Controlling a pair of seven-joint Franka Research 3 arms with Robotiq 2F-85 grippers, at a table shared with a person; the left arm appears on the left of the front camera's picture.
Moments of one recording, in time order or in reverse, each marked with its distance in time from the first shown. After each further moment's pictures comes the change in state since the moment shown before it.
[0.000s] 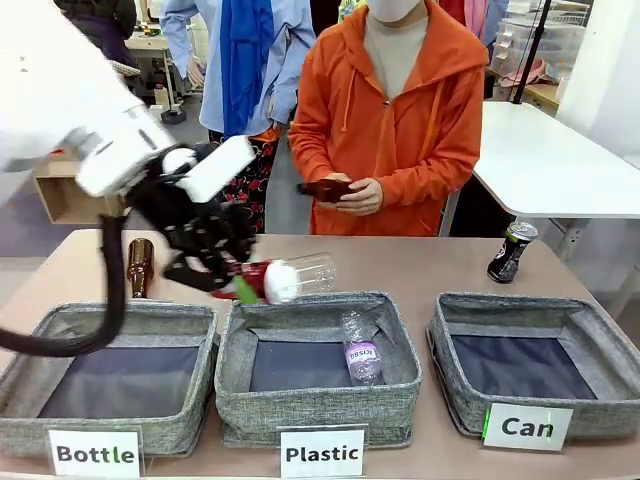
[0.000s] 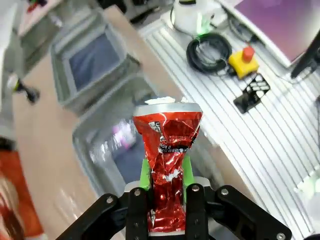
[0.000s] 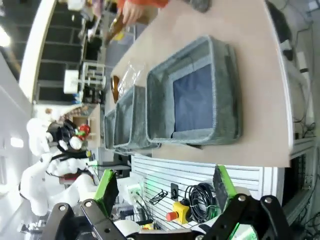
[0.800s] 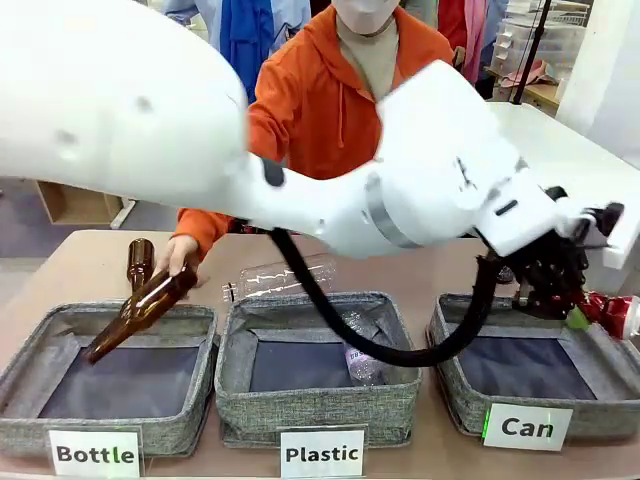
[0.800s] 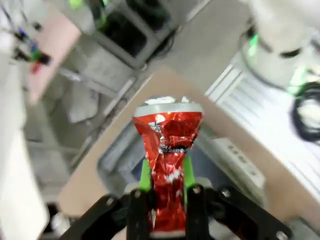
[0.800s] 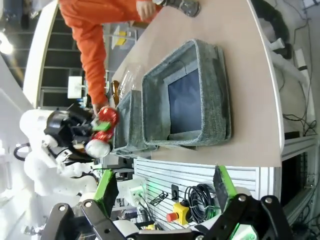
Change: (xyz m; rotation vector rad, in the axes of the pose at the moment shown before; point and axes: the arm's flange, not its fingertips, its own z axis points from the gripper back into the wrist) left arm 0.199 0.176 -0.270 0.086 -0.033 -0.285; right arm 0.005 -0.024 0.001 0.019 0.001 -0.028
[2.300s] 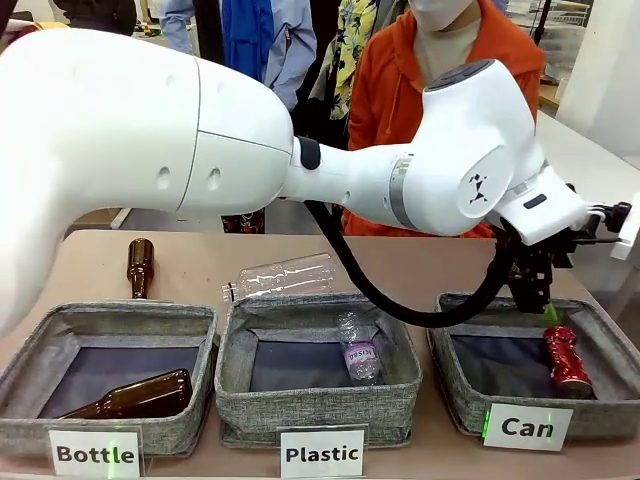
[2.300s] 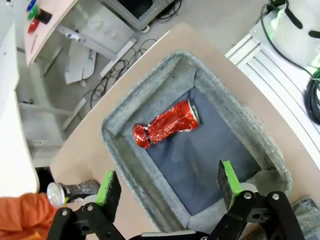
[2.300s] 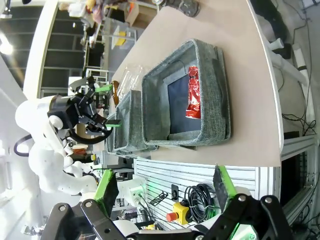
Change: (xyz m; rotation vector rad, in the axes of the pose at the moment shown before) left arm -0.018 0.035 -0.012 -0.008 0.177 0.094; right arm 0.000 0.000 0.000 -0.002 0.000 -0.002
